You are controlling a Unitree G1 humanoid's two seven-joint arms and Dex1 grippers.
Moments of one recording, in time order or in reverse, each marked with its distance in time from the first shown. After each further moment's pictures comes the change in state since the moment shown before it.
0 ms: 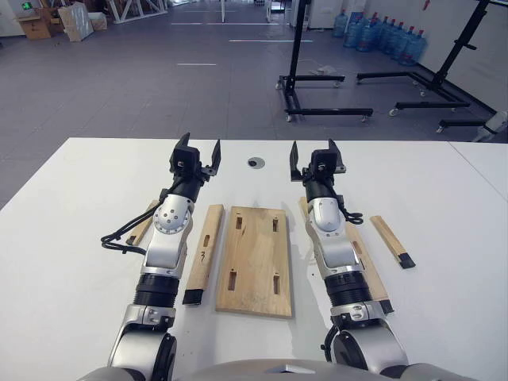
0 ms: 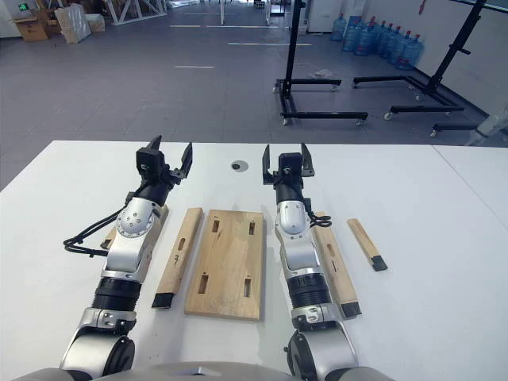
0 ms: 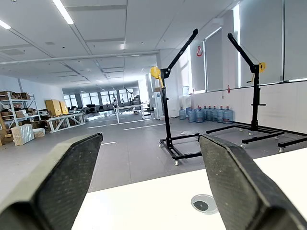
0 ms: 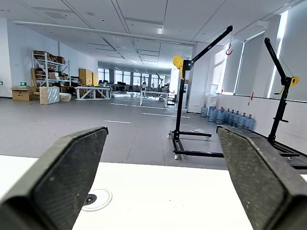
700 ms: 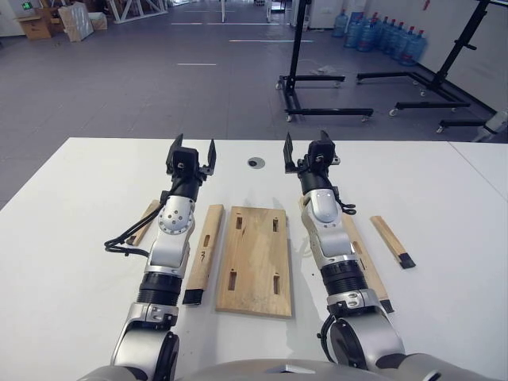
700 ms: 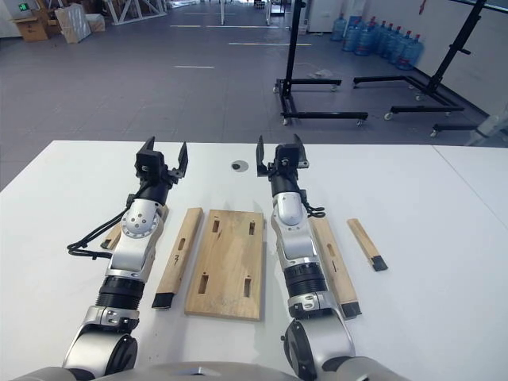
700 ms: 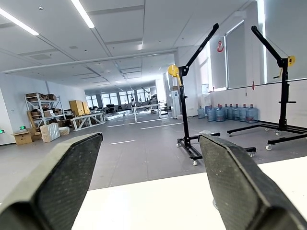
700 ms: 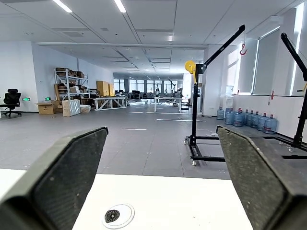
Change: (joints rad) left arm 0.001 -0.022 0.004 0.051 0.072 -0.044 0.112; right arm -0.077 0.002 -0.020 0.079 0.085 -0.045 0.057
